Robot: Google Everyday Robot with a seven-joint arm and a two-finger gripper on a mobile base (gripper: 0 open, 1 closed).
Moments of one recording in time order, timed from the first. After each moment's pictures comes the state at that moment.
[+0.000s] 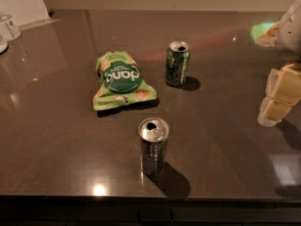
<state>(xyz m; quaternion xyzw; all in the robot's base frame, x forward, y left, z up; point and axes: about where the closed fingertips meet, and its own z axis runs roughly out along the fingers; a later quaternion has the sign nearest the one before) 0.438 -0.217 0.976 -0.60 0.78 -0.03 0.16</state>
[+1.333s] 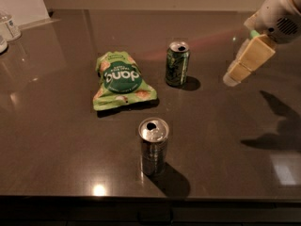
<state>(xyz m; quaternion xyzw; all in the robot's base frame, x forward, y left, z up) 0.531 -0.206 0.975 -0.51 0.82 0.03 0.26</state>
